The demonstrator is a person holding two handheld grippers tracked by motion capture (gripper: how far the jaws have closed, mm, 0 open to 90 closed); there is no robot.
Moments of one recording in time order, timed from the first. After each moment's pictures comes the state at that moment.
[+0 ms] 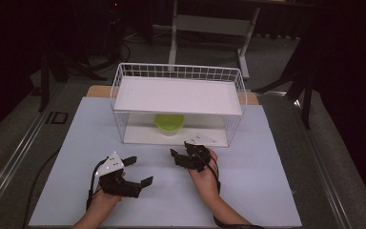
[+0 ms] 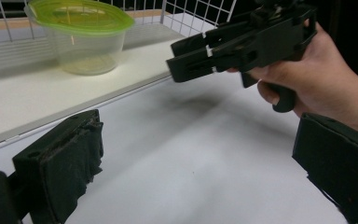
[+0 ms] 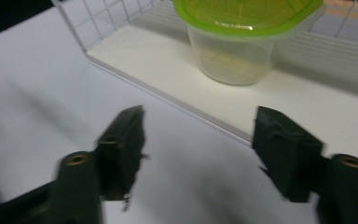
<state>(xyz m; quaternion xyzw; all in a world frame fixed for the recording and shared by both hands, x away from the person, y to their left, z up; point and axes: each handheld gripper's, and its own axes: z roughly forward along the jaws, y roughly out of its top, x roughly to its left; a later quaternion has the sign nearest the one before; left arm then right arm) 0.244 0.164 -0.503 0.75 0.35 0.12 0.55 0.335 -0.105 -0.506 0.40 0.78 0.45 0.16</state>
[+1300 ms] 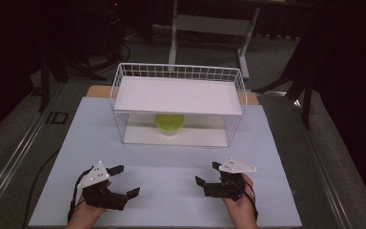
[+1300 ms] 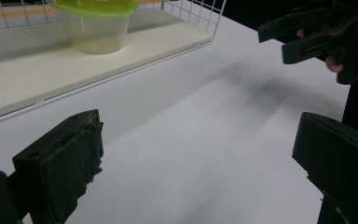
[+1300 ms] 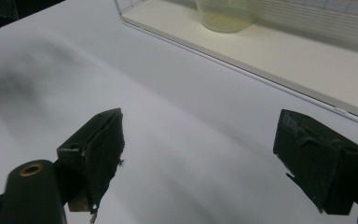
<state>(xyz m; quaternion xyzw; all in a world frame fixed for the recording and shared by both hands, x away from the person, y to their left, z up) 0.213 0.194 -0.498 0.76 0.35 0.12 0.54 0.255 -0.196 -0.492 0.37 0.79 0.46 0.14</state>
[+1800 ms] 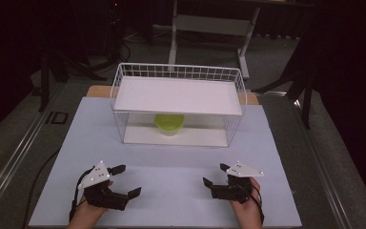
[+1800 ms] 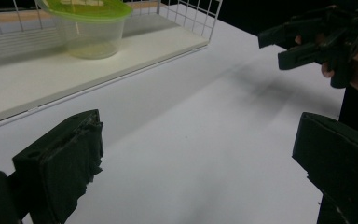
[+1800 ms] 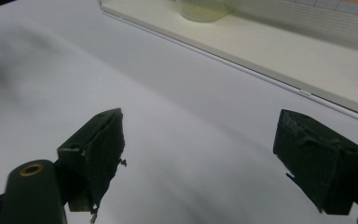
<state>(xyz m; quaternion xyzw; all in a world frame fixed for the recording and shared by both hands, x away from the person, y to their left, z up) 0.214 0.192 -0.499 0.76 0.34 0.12 0.55 0.254 -0.216 -0.503 0.37 0.79 0.45 0.17</state>
